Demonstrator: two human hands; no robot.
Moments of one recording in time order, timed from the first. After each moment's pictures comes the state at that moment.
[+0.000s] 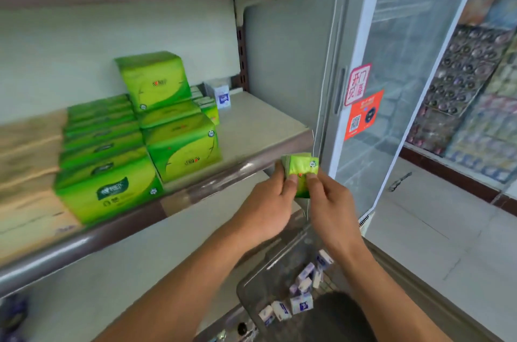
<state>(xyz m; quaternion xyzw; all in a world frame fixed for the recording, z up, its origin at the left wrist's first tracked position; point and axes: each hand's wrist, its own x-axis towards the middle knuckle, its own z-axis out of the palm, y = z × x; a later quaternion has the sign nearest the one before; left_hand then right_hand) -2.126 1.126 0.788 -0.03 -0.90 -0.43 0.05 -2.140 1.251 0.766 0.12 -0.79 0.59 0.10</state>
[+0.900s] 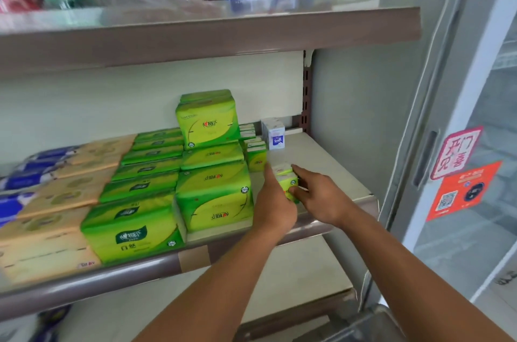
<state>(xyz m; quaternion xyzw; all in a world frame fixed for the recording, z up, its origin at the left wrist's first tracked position) -2.264 1.074 0.791 0.26 -0.88 -0.35 0.18 -2.354 1.162 0.785 0.45 -0.80 0.41 -0.03</state>
